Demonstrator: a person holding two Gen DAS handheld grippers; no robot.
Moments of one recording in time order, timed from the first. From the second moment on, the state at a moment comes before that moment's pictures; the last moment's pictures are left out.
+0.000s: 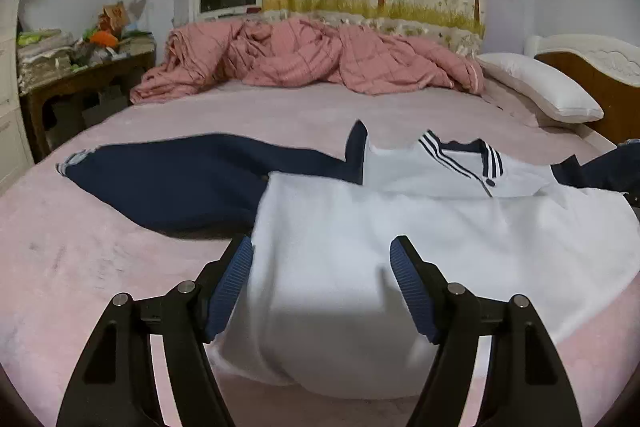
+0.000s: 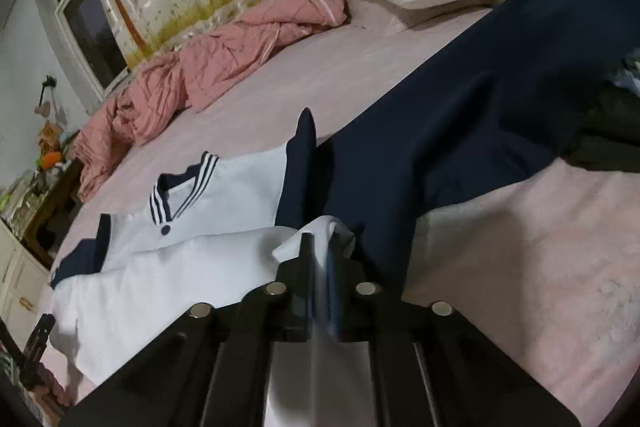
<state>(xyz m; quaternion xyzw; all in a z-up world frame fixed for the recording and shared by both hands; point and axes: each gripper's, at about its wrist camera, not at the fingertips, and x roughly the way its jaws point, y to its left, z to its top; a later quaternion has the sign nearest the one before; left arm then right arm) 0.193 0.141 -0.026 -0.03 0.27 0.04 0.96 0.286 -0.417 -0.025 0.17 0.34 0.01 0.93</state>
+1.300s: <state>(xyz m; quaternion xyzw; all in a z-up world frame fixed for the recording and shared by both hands) 0.196 0.114 -0.037 0.02 0.26 0.05 0.96 0.191 -0.452 -0.061 0.26 0.40 -0.01 0.88</state>
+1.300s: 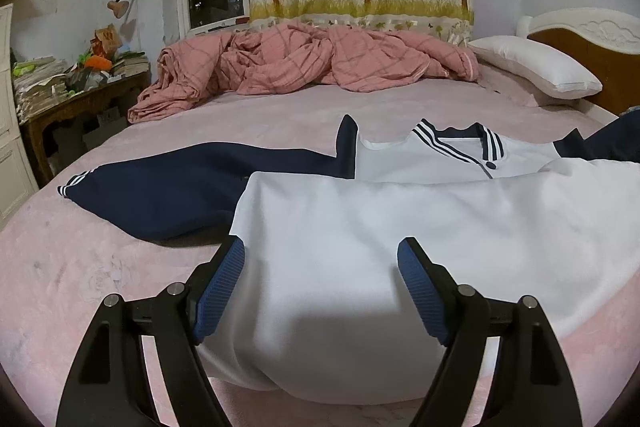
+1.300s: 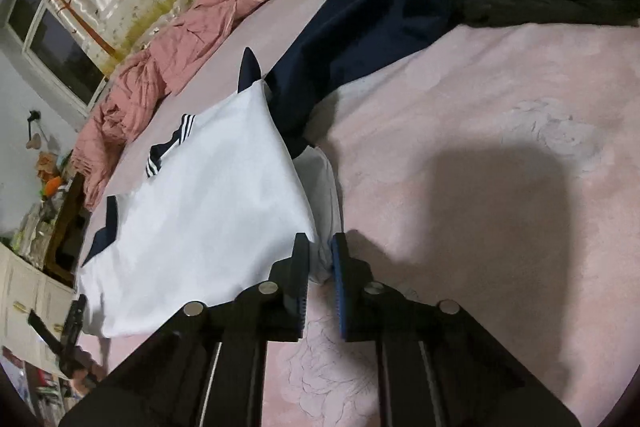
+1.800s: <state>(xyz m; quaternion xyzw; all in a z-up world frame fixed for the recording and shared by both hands) 0.194 0.119 -0.036 0.01 0.26 0.04 0.97 0.187 -0.437 -0.038 0.16 0.37 -0.07 0.91</state>
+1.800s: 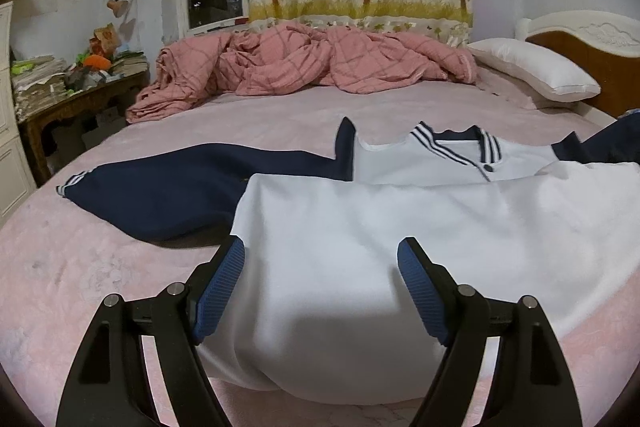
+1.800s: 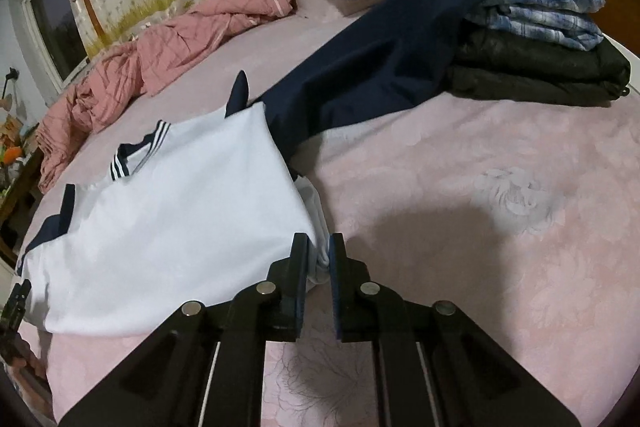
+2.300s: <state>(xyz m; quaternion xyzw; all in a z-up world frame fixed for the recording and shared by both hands) 0.167 0.137 0.004 -0.04 0.18 0.02 0.98 0.162 -0.439 -0.002 0.13 0.30 -0.07 0.94</state>
